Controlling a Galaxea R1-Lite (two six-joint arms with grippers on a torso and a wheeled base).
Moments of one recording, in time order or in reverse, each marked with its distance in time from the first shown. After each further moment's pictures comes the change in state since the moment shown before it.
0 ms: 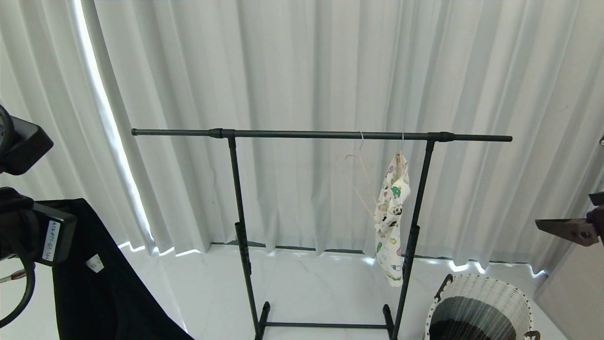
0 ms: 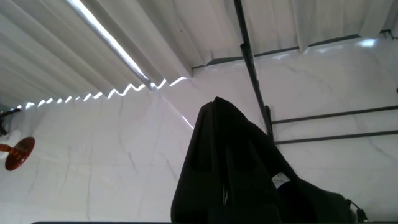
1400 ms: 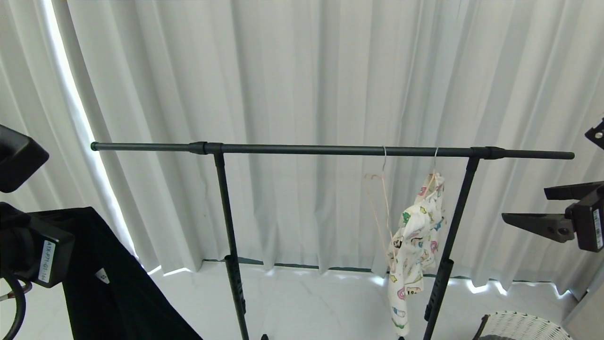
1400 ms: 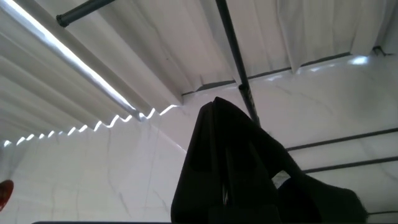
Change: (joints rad) left arm -0.105 -0.060 0.044 0.000 0.001 0.001; right arm 0.029 0.014 0.071 -0.173 0.232 0.035
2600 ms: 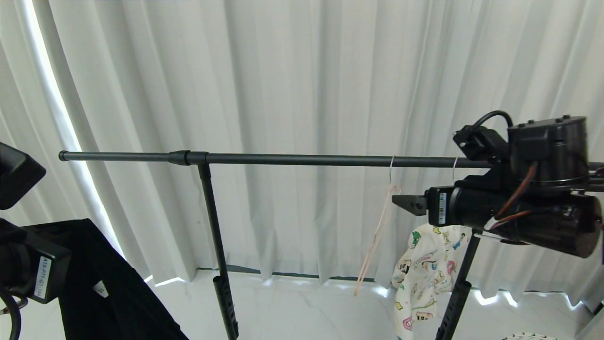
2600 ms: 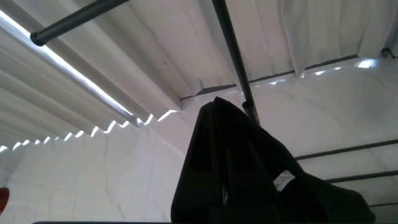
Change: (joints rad) left arm -0.006 -0.034 0.048 0.000 0.003 0.000; right arm 0.399 0.373 0.002 -0.441 -0.310 0.454
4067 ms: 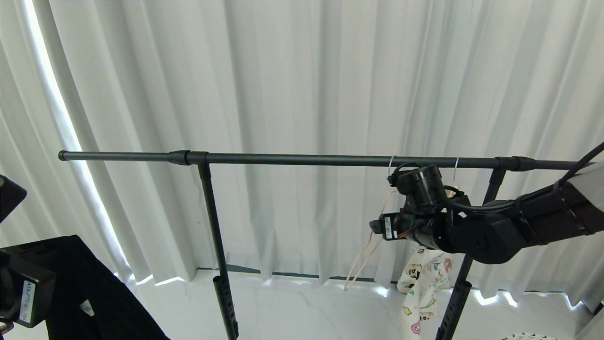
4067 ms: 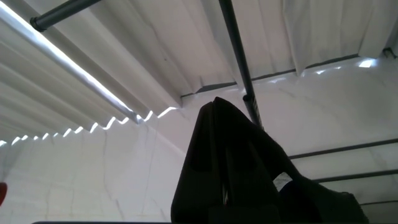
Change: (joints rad) left arm 0.007 -0.072 0.069 0.000 0.001 -0.009; right arm -0.039 0.431 -0.158 -0.026 -0.187 0.012
